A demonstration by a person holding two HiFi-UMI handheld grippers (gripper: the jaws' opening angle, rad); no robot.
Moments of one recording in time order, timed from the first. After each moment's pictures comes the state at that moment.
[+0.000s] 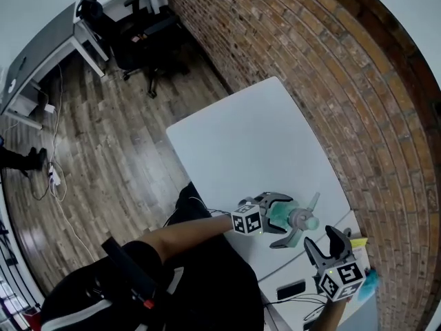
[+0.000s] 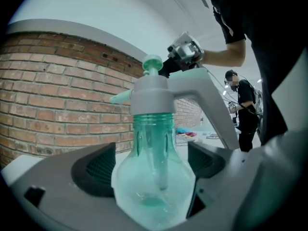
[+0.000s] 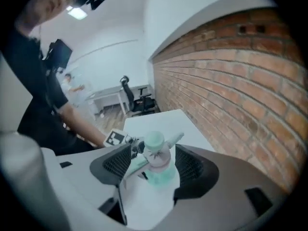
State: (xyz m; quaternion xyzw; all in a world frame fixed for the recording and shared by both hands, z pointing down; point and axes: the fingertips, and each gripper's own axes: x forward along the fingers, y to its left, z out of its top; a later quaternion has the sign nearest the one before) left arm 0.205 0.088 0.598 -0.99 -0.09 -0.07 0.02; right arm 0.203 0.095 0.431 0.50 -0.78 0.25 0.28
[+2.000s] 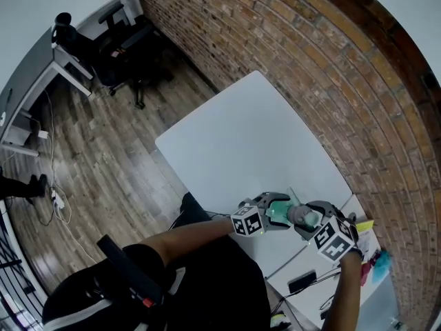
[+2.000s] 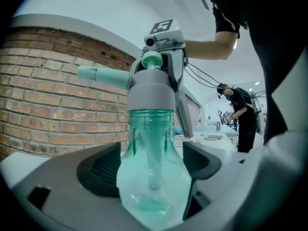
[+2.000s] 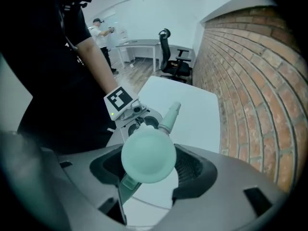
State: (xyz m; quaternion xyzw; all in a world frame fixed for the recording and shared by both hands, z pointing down) left arm 0.217 0.096 0.604 -0.99 -0.10 -0.07 0.02; right arm 0.195 0.079 0.515 0.23 -0.76 0.17 0.58
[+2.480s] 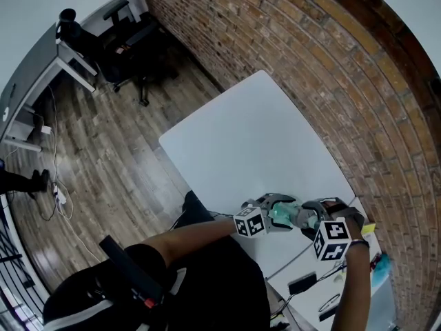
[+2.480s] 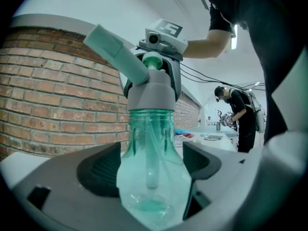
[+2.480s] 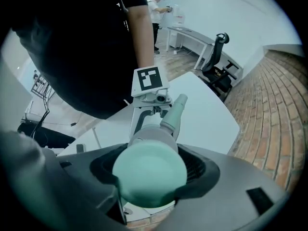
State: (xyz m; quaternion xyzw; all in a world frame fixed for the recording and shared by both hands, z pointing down) left arm 0.218 0.096 0.604 -0.99 -0.10 -0.06 0.01; right arm 0.195 0.089 0.531 0.01 -0.75 0.00 0.66
